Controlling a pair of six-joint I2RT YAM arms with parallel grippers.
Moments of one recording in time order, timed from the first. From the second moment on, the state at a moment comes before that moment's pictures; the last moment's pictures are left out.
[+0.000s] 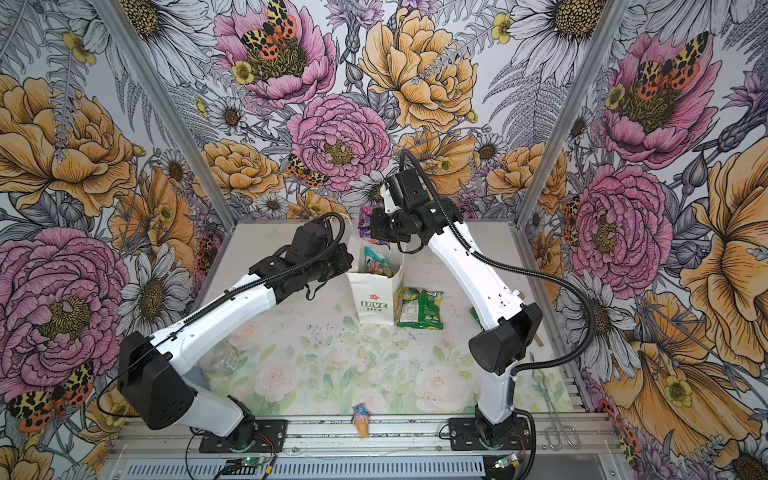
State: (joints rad) left arm -0.63 1.49 1.34 -0.47 -0.04 -0.85; right arm 0.54 1.87 2.19 -1.11 -0.23 0.54
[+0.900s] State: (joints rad) left arm -0.63 1.48 1.34 -0.48 -0.04 -0.85; right arm 0.56 1.95 2.21 -1.21 -0.12 0.51
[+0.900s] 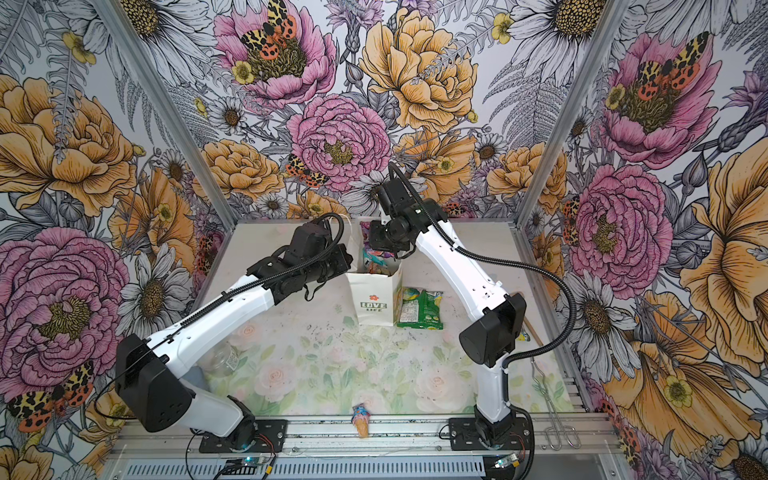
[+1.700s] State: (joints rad) left arm -0.63 1.48 1.34 -0.49 -0.04 -0.85; right arm 0.56 1.96 2.23 -1.21 -0.11 0.50
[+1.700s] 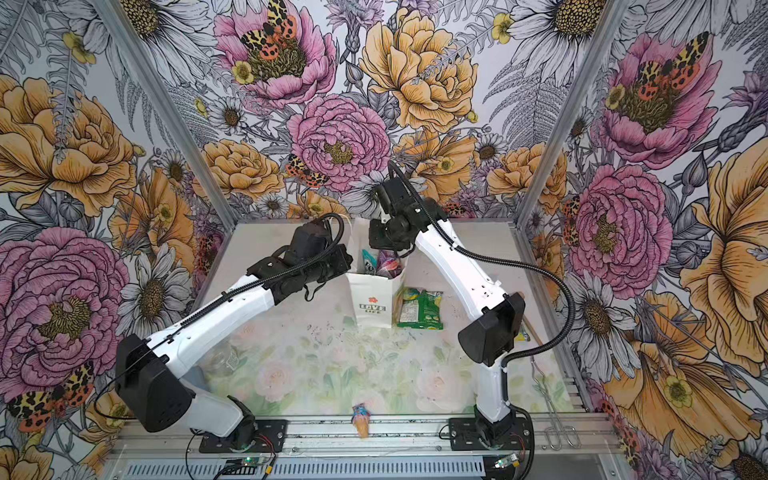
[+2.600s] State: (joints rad) left arm -0.63 1.48 1.34 -0.49 -0.04 -0.85; right arm 0.49 1.47 2.02 -1.19 -0.28 0.45
